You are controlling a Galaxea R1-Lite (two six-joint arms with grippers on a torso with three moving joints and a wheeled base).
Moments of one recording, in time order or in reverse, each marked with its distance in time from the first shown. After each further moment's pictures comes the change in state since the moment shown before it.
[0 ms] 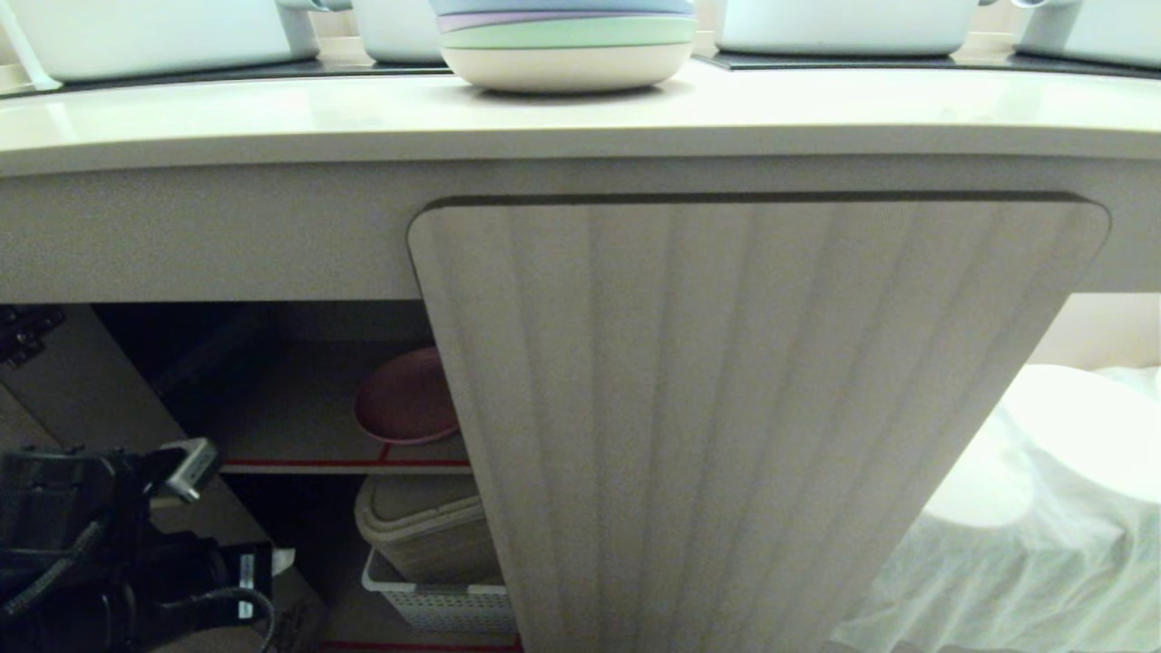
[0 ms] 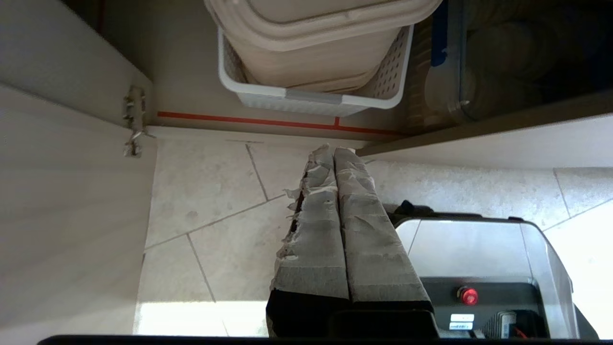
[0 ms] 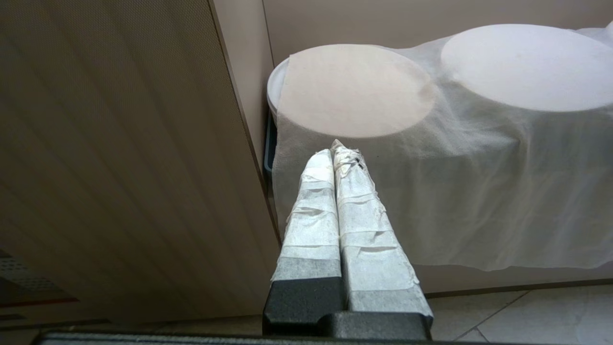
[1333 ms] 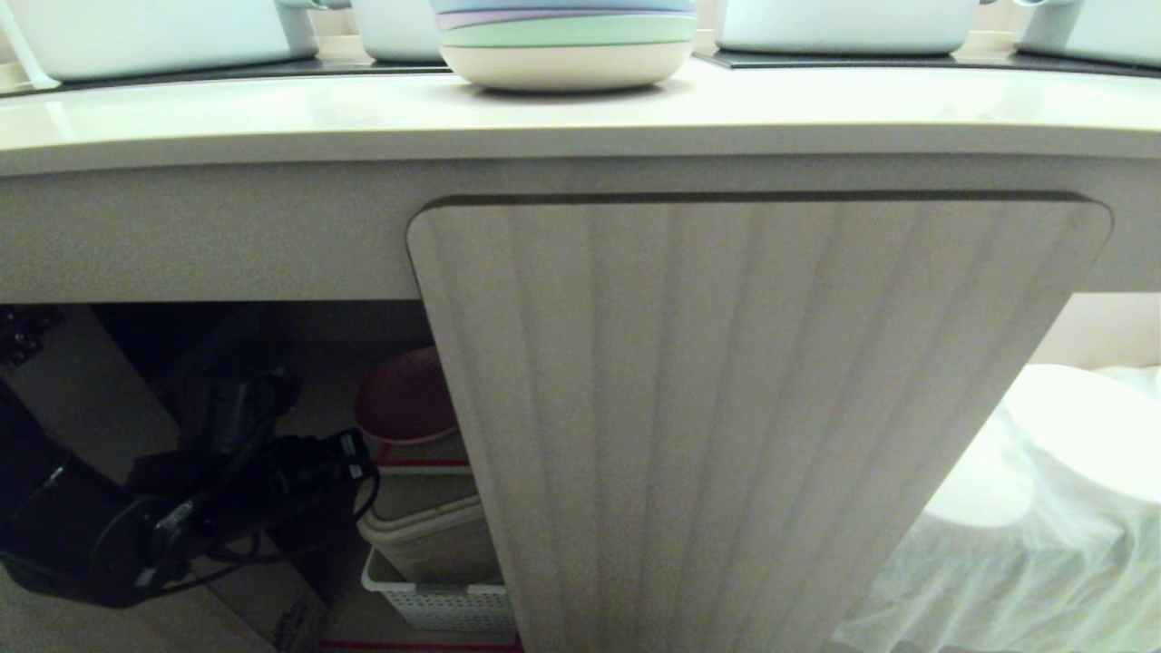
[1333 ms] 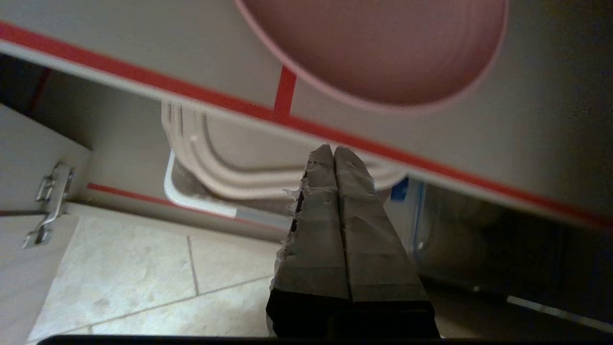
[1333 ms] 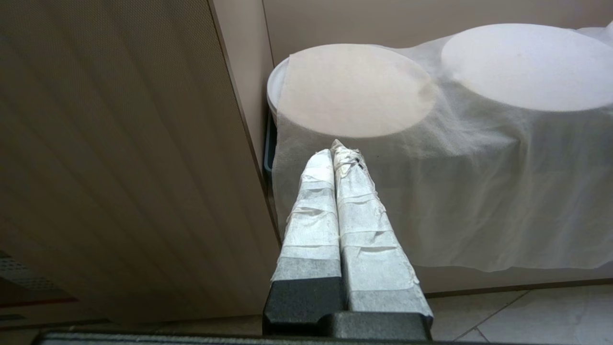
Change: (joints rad) left arm -0.028 0.466 -0.204 -0.418 0.069 -0.269; right arm 0.000 0.000 0.000 0.000 0.000 0.000
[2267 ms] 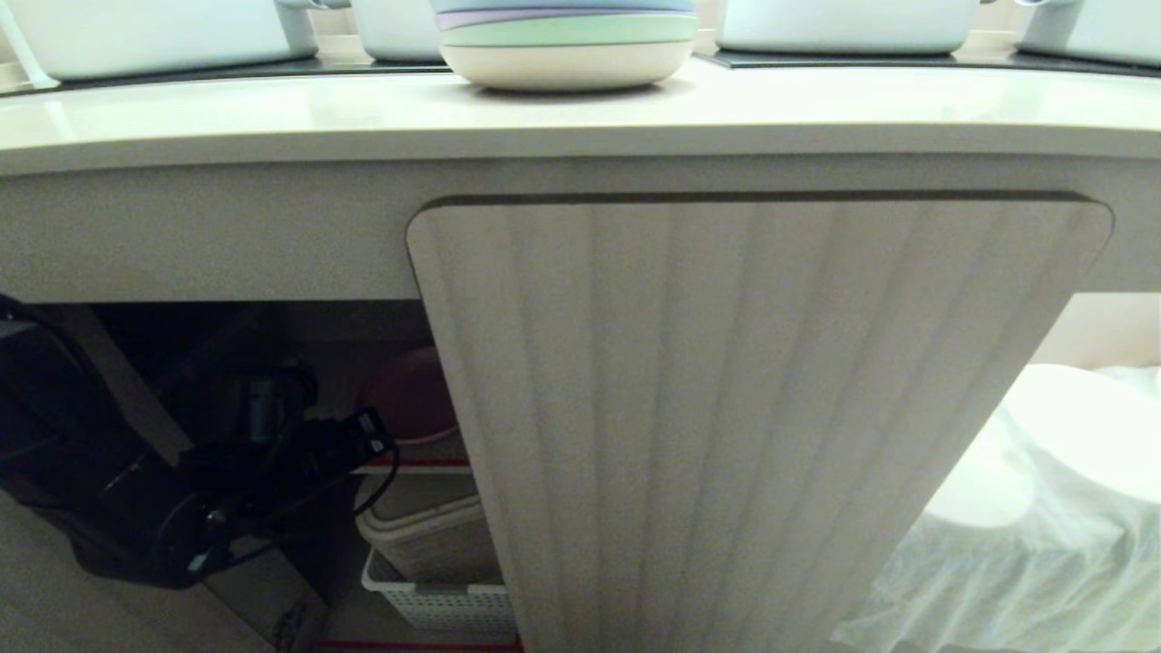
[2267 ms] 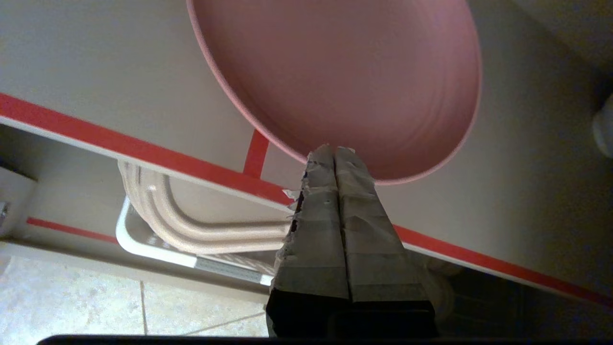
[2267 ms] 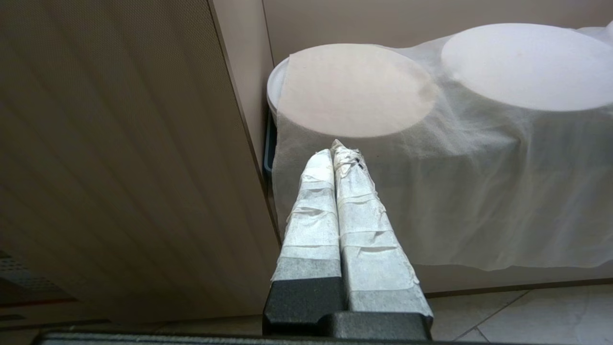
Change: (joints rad) left arm -0.008 0.135 -0.040 -0.195 0.008 -0.104; right arm 0.000 0.000 0.000 0.000 0.000 0.001
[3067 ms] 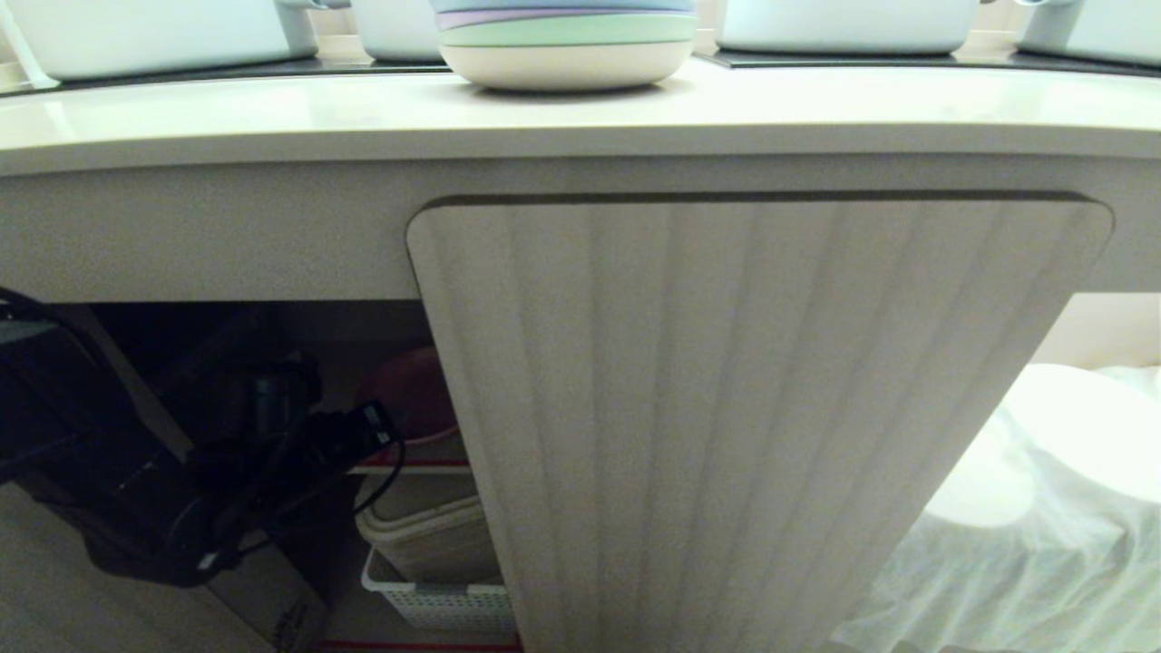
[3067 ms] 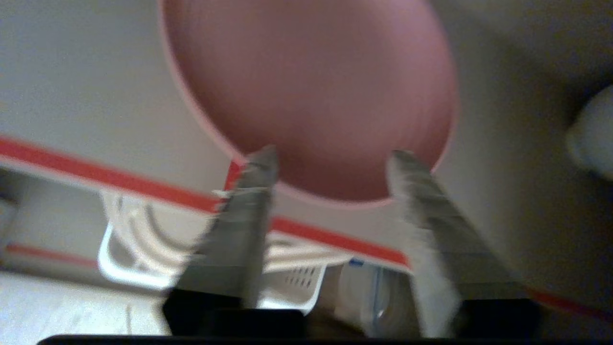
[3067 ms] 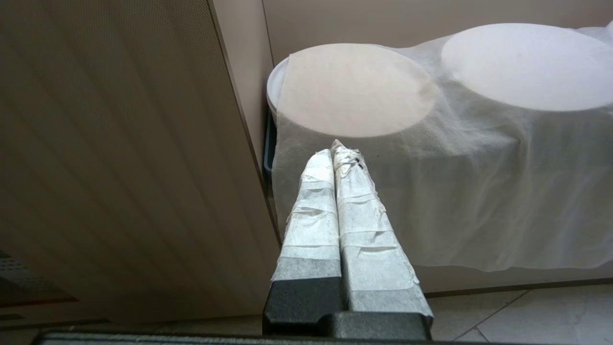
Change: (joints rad) left arm -0.007 0.021 -0.009 -0.075 0.001 -0.002; right arm 0.000 0.000 0.000 0.000 0.000 -0.001
